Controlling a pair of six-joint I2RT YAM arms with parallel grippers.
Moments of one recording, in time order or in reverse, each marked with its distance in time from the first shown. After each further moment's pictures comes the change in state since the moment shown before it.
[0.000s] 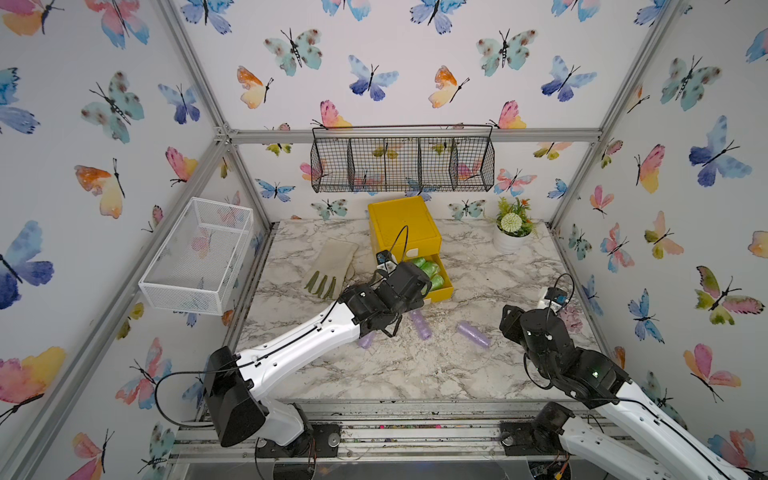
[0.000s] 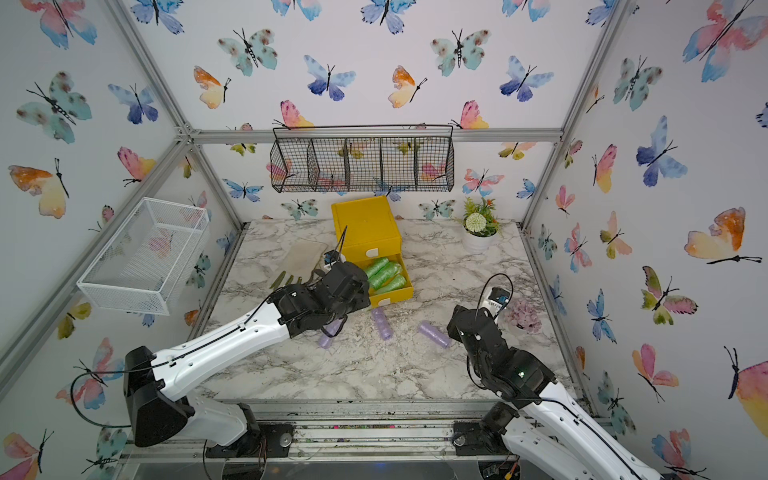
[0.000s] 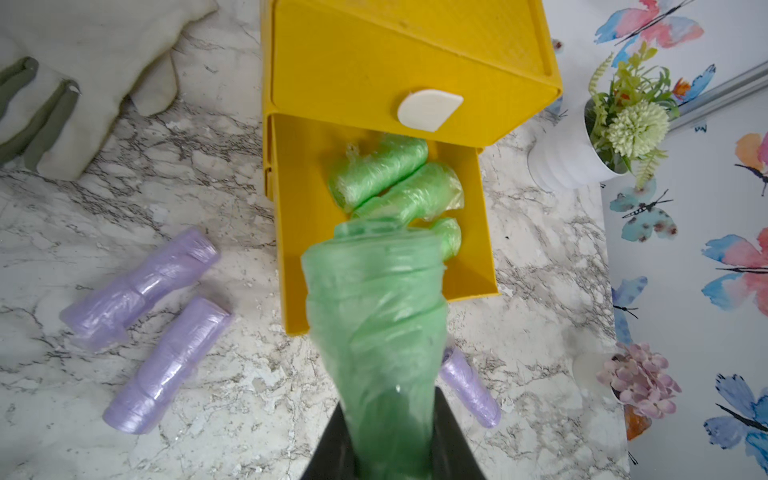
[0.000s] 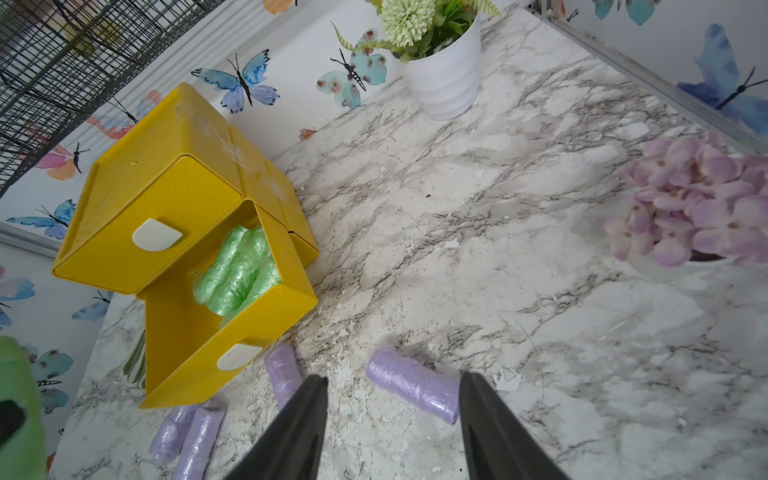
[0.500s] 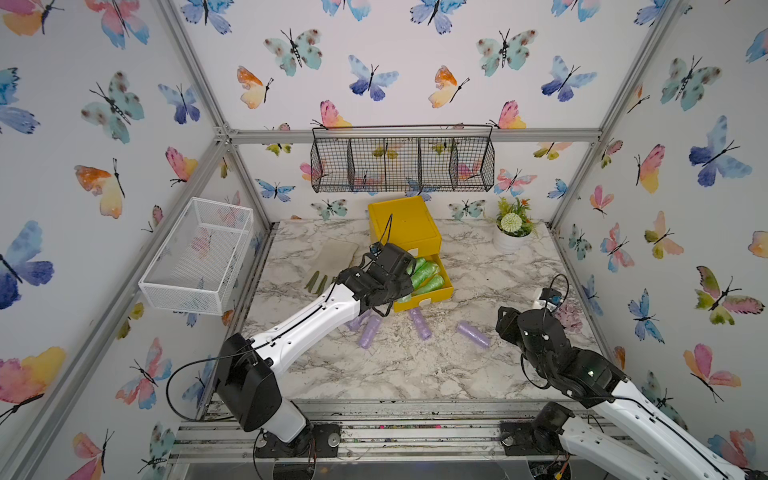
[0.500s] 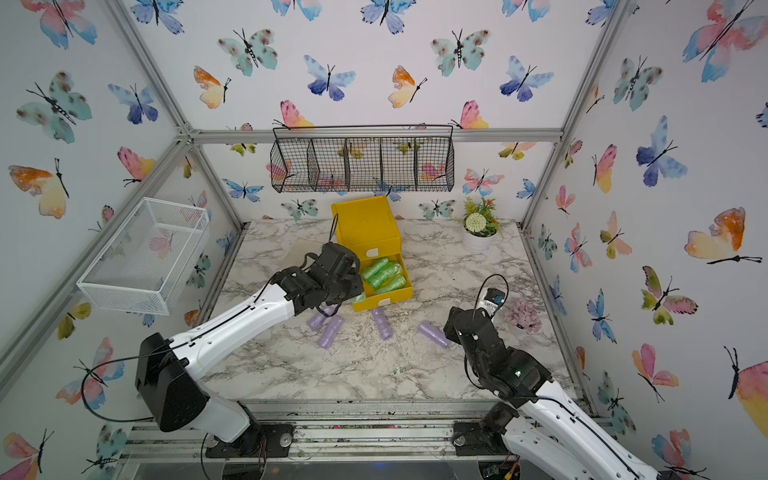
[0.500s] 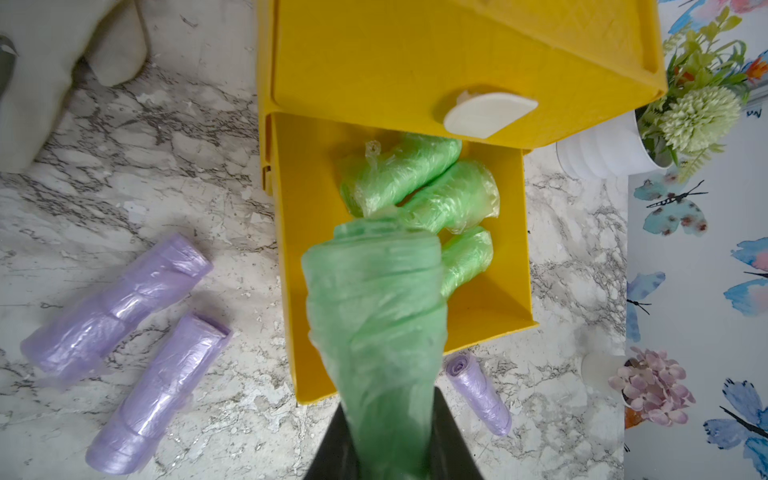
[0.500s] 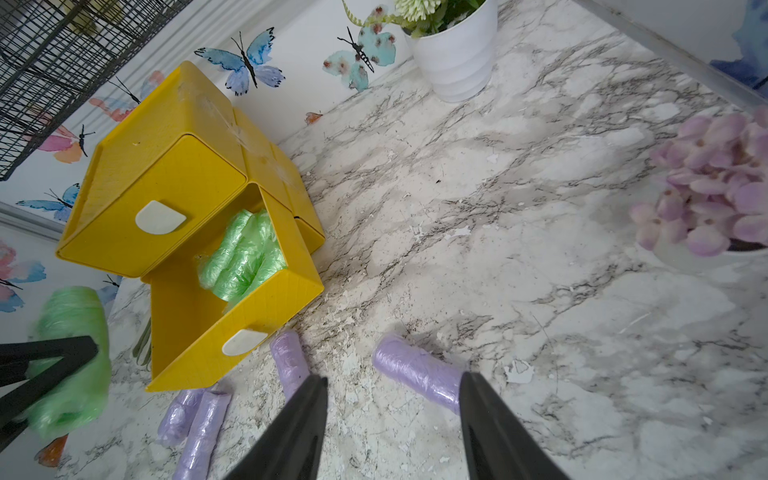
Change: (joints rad) left arm 0.158 0.111 0.039 0.023 0.231 0.064; right arm 0.000 0.010 -0.014 0.023 -0.042 0.001
